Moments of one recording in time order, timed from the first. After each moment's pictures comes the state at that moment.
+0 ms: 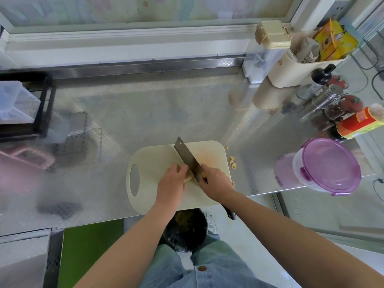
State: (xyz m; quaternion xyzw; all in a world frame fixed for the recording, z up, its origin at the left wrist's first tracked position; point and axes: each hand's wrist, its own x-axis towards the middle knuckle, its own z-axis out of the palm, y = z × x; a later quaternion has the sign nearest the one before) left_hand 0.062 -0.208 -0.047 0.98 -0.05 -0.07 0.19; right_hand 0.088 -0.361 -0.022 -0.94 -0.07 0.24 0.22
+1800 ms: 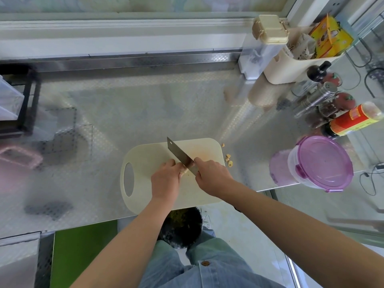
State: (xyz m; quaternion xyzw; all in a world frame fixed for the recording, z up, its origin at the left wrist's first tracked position) left_hand 0.074 -0.207 -0.046 0.98 -0.01 -0.03 0.19; right_hand 0.103 -0.354 0.015 -0.95 -0.14 0.26 0.09
